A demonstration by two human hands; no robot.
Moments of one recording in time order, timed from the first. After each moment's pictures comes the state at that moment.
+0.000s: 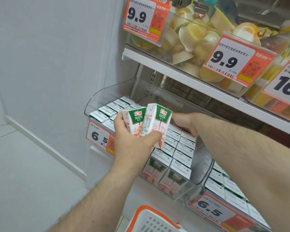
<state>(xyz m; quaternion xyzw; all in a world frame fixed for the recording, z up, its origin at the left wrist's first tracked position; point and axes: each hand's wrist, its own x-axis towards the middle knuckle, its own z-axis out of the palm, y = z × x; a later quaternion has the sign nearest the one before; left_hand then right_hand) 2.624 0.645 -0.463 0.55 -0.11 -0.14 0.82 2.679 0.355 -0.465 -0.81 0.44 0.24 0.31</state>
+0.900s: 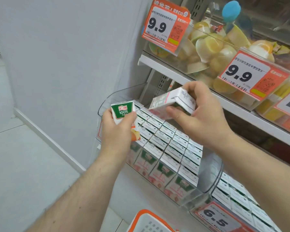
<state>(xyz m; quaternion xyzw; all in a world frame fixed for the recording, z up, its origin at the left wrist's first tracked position) 2.665 0.679 -0.456 0.49 -0.03 -0.10 0.87 2.588 0.540 -0.362 -0.92 0.03 -0.29 0.26</state>
